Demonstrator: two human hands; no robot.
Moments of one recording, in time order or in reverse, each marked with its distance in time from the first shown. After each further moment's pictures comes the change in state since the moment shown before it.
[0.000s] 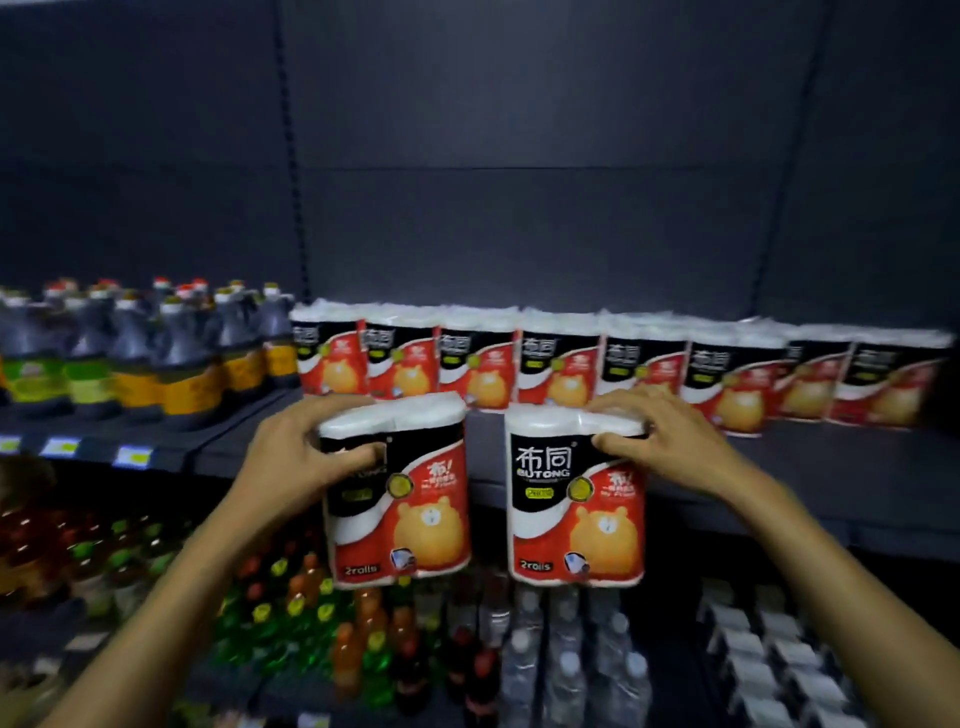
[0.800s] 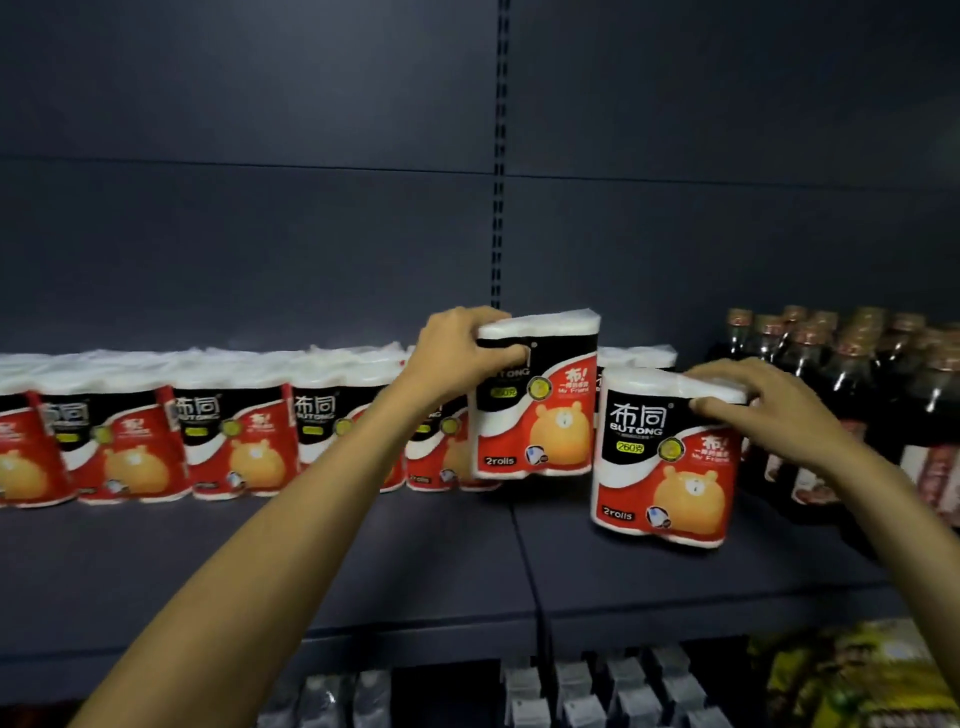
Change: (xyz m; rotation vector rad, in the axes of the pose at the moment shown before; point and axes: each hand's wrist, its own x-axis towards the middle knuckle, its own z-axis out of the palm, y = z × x) left_hand 0.234 0.327 0.413 -0.142 -0.214 0.315; right_hand -0.084 0.380 -0.263 -0.145 0.251 0.391
